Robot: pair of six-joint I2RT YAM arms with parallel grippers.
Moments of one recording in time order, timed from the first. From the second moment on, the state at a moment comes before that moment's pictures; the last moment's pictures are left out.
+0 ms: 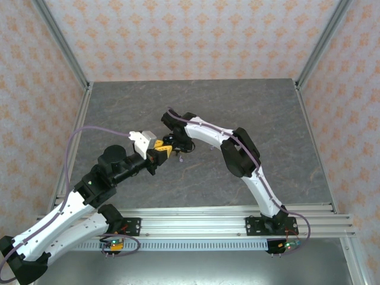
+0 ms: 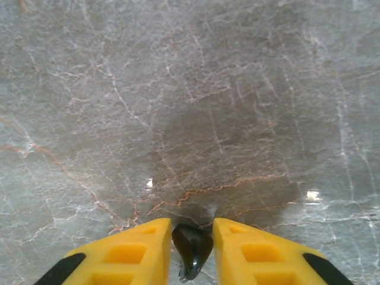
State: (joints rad) left arm -0.69 0.66 0.68 -0.22 0.10 -0.18; right arm 0.81 2.34 1.94 -0.97 -0.10 0.85
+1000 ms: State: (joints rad) left arm -0.69 0.64 0.67 -0.22 0.08 -0.18; right arm 0.63 1.95 1.54 -0.73 -0.21 0.74
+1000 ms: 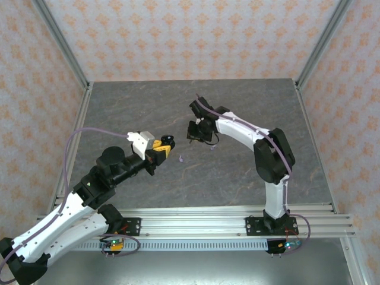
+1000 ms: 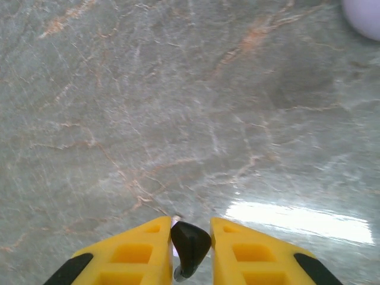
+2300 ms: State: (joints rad) left arm -0.69 0.68 0.67 -0.19 0.08 -0.20; right arm 0.72 2.02 1.44 -0.96 -0.02 0.41
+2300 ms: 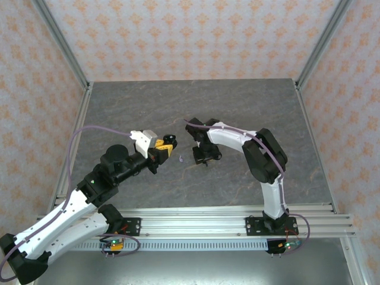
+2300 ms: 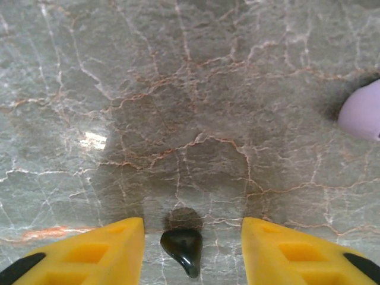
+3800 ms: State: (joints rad) left arm -0.69 0.70 0.67 -0.19 0.08 -0.20; right arm 0.74 1.97 1.36 -0.88 0.04 0.56
